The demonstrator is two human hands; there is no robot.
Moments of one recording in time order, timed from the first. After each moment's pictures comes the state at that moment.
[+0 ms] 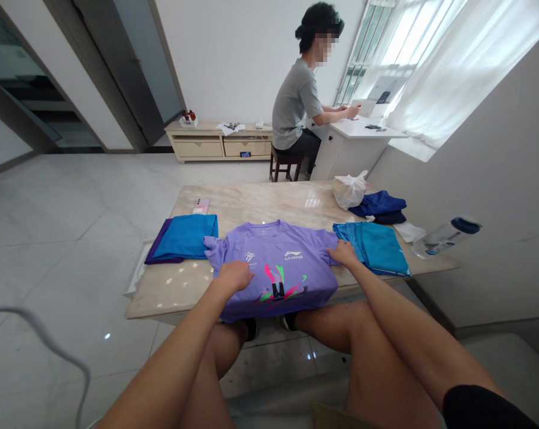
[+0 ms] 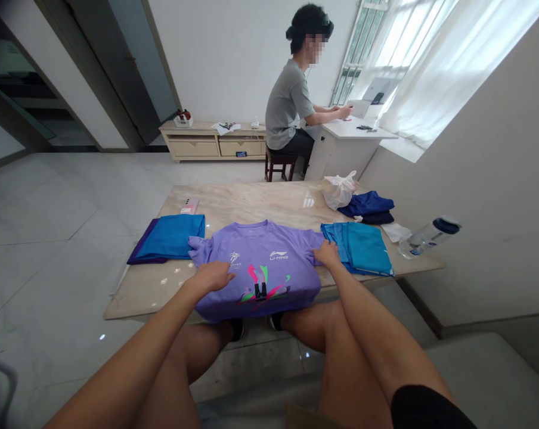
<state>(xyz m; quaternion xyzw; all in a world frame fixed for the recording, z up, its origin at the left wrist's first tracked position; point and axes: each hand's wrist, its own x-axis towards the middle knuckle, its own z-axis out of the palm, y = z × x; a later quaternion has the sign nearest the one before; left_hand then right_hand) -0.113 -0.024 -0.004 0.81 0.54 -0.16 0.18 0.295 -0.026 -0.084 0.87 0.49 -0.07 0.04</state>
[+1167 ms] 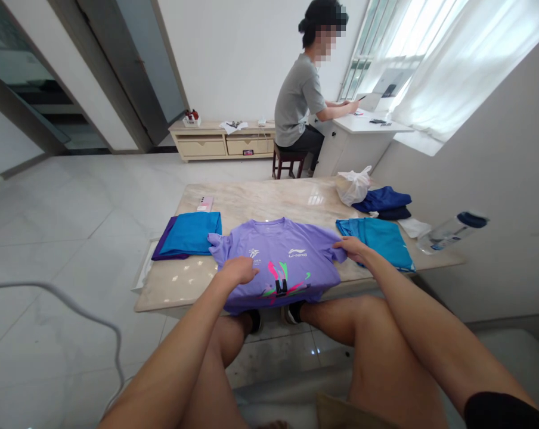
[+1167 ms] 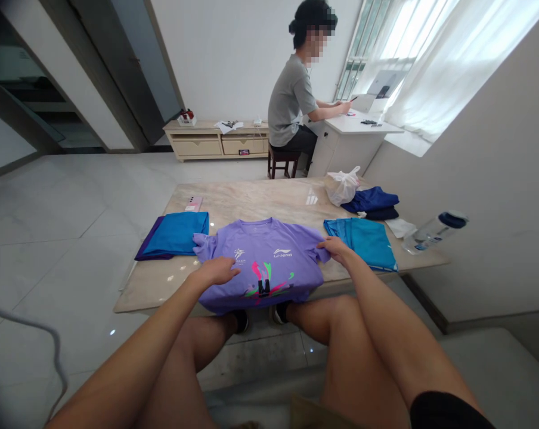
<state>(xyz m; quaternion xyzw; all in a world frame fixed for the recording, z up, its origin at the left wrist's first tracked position) -0.107 -0.027 0.015 0.80 0.52 -0.22 0.19 0.310 -0.033 -0.066 0.74 0.28 -0.48 -0.38</state>
